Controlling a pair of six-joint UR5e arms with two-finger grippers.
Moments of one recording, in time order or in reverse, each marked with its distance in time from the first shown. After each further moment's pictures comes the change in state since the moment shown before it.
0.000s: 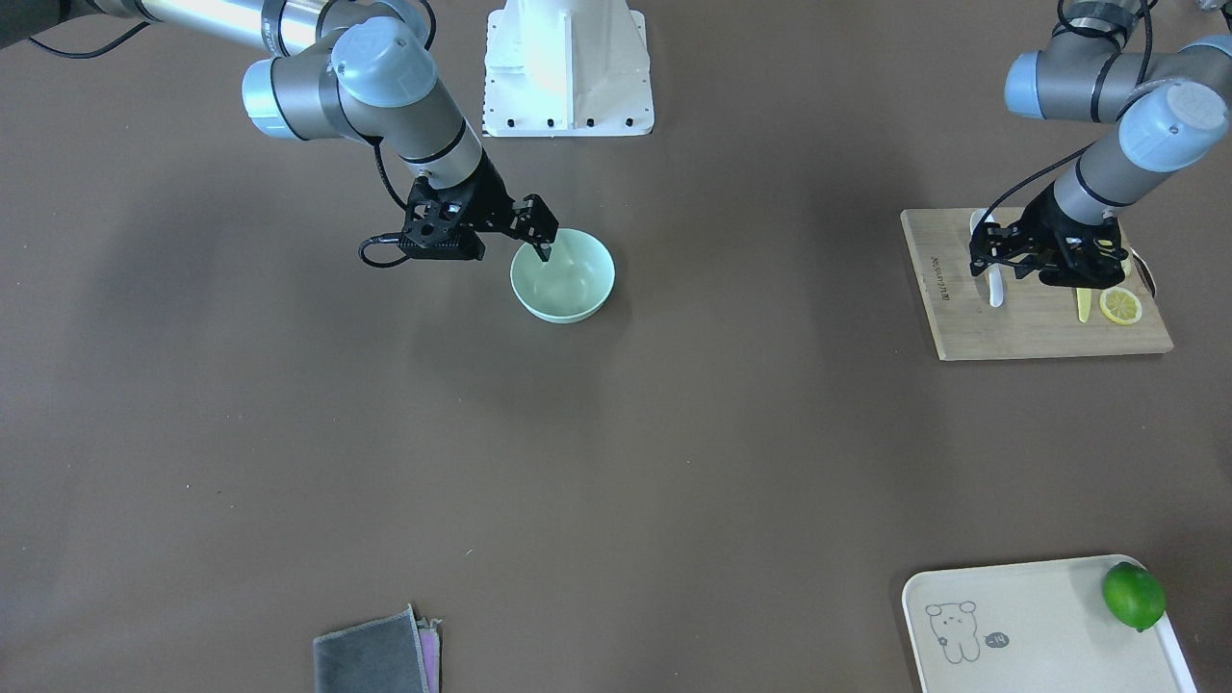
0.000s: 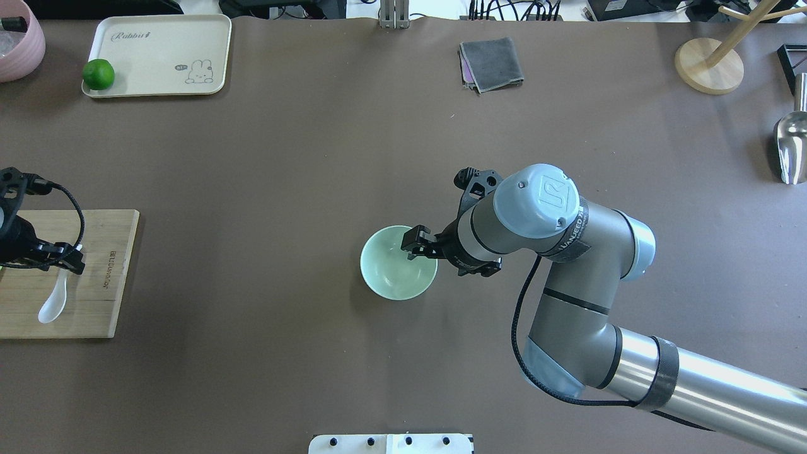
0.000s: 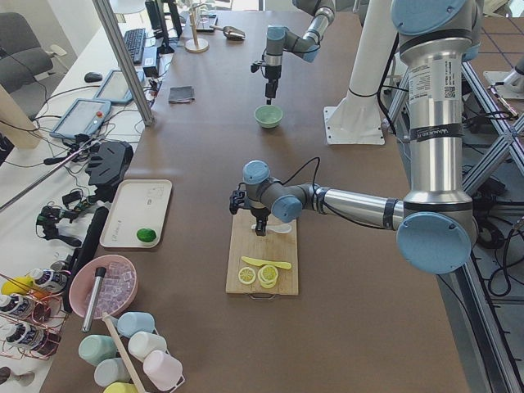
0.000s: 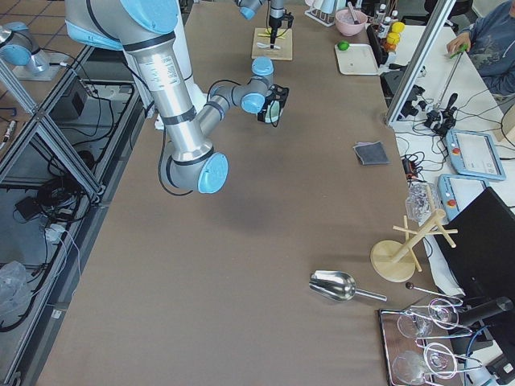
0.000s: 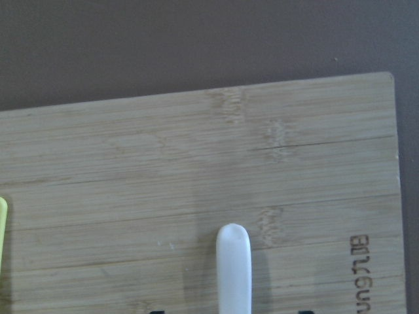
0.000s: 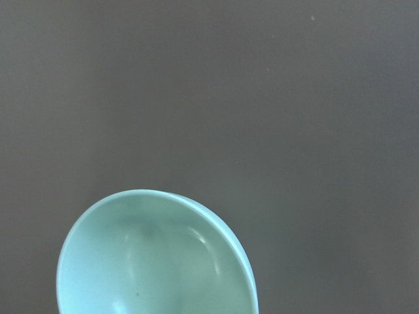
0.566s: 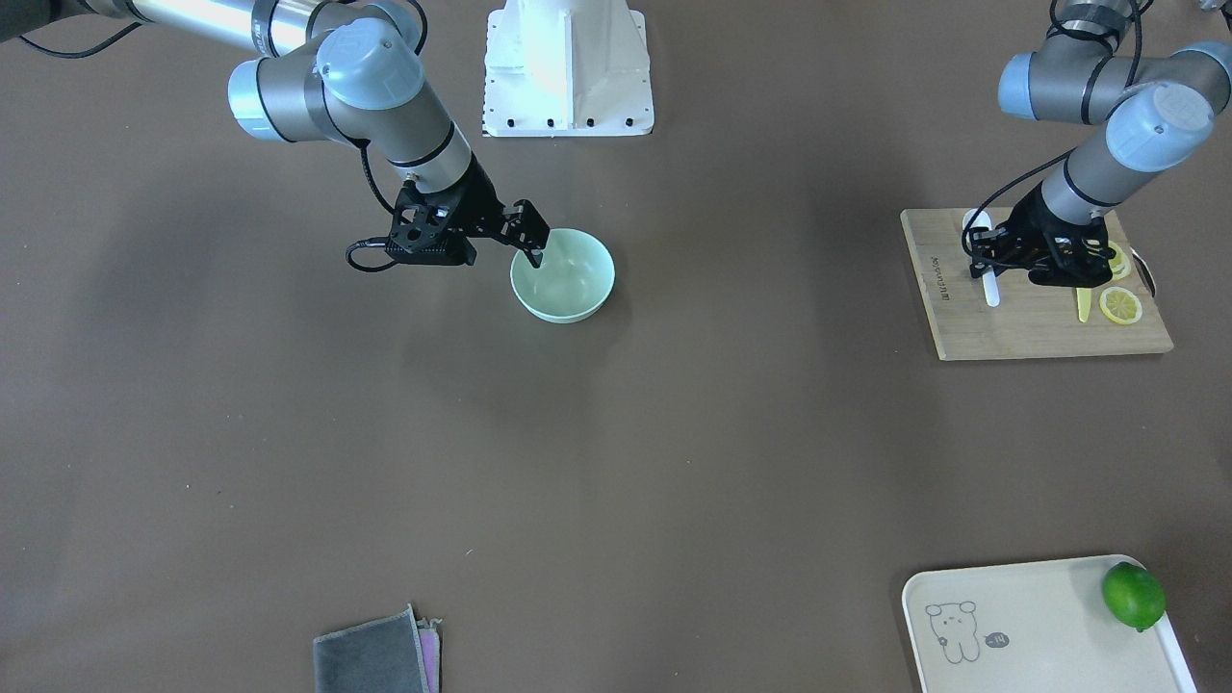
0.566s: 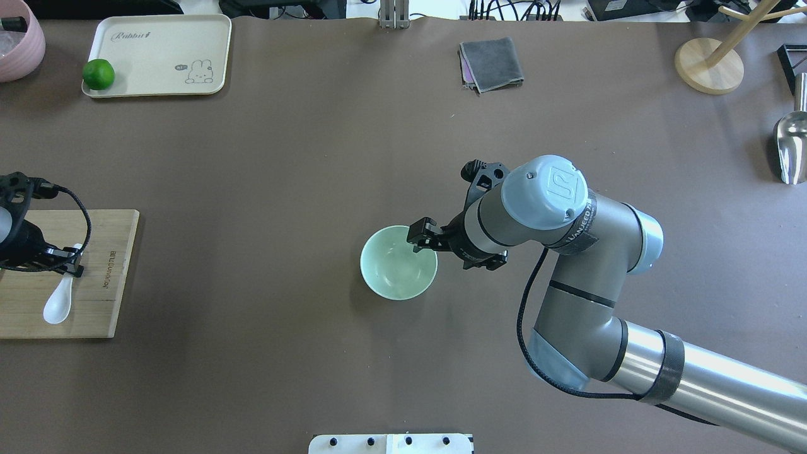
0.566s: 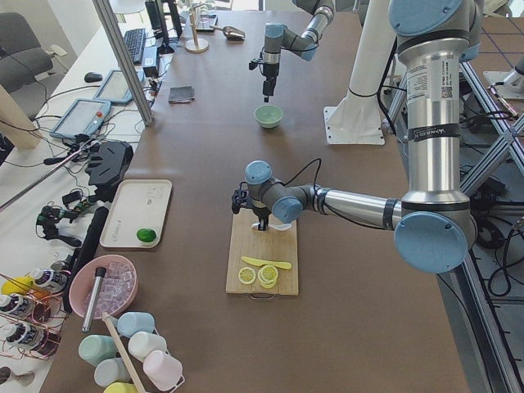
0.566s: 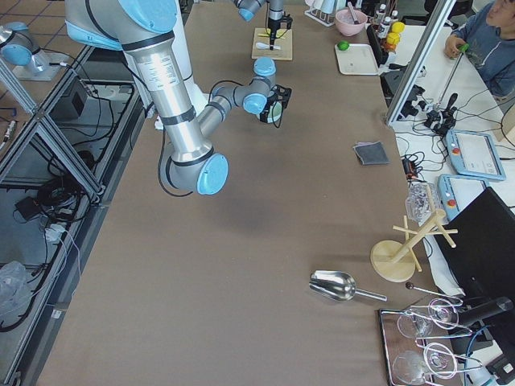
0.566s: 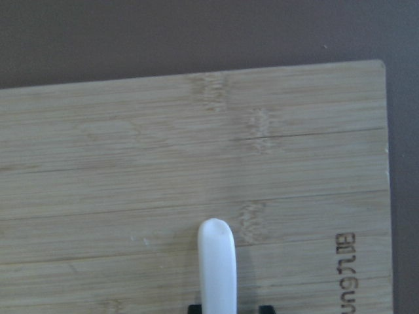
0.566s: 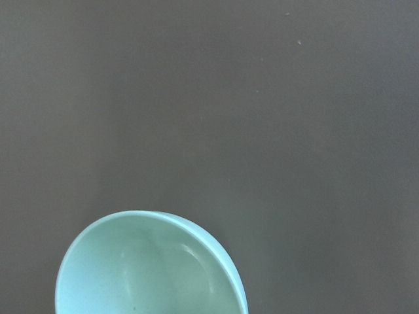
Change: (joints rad) left arm 0.023 0.000 0.005 -0.044 0.001 -0.058; right arm 0.021 -0.005 0.004 -0.002 0.008 -0.001
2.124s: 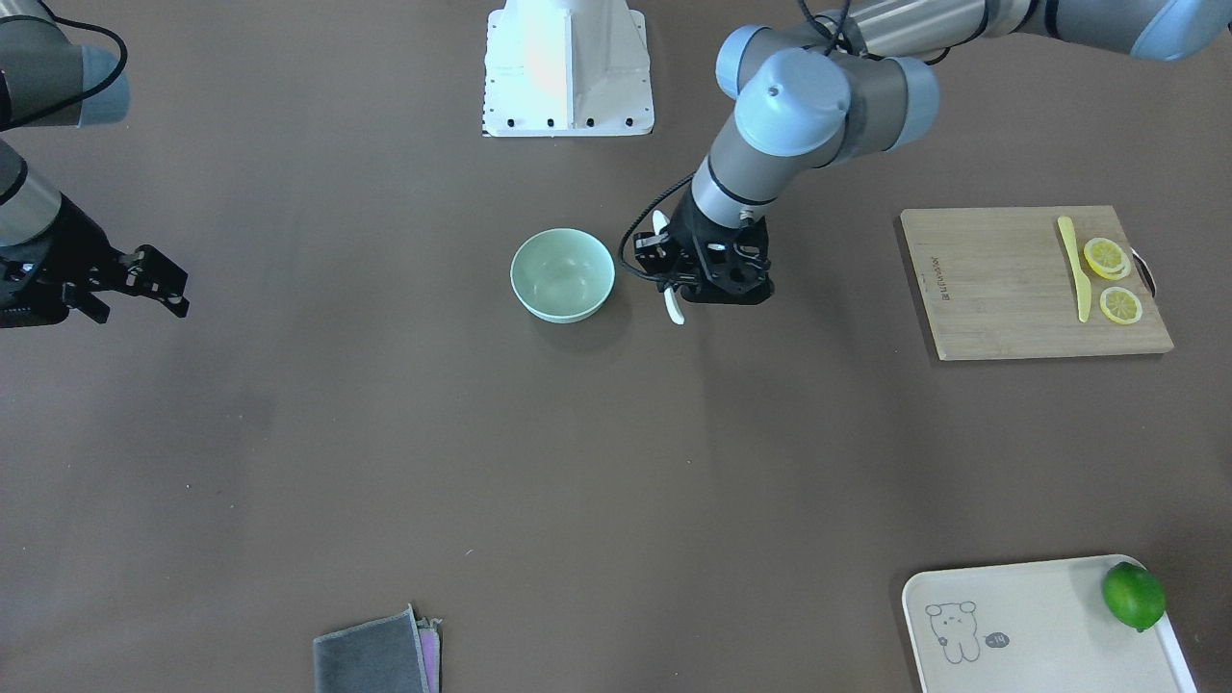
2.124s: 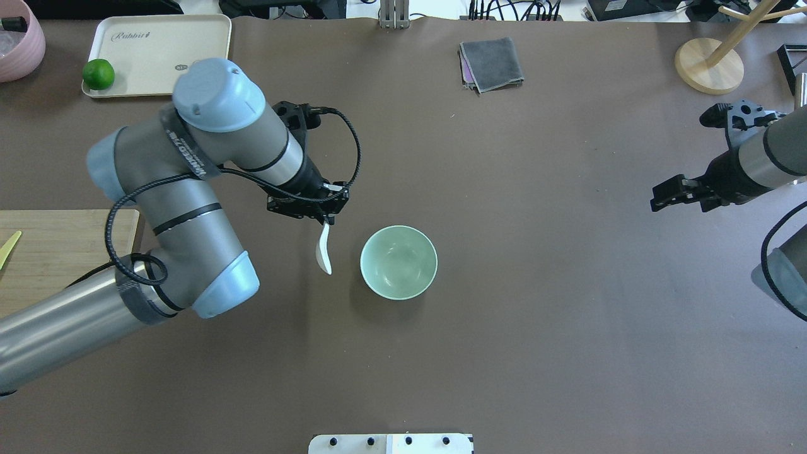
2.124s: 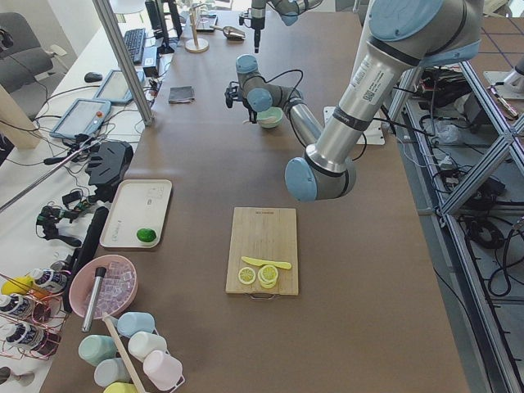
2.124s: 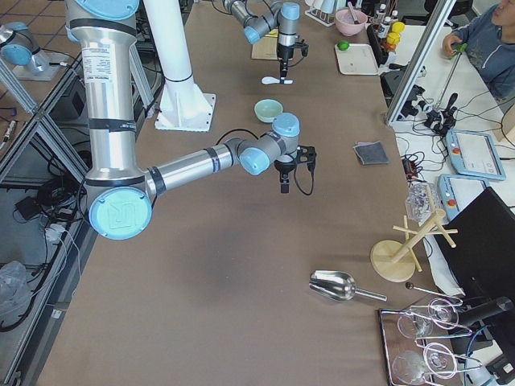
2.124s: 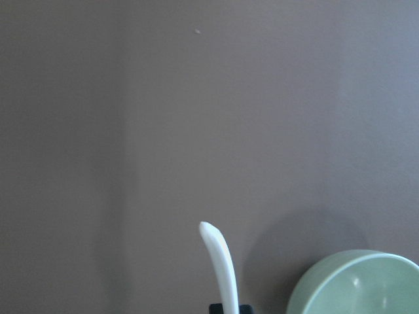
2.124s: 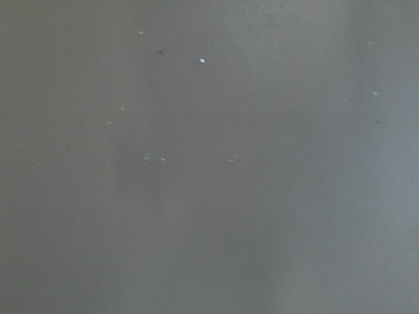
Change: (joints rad) left arm 0.239 -0.784 0.080 0.353 0.079 -0.451; right arm 0.484 -0.511 0.092 -0.009 0.249 -0.782
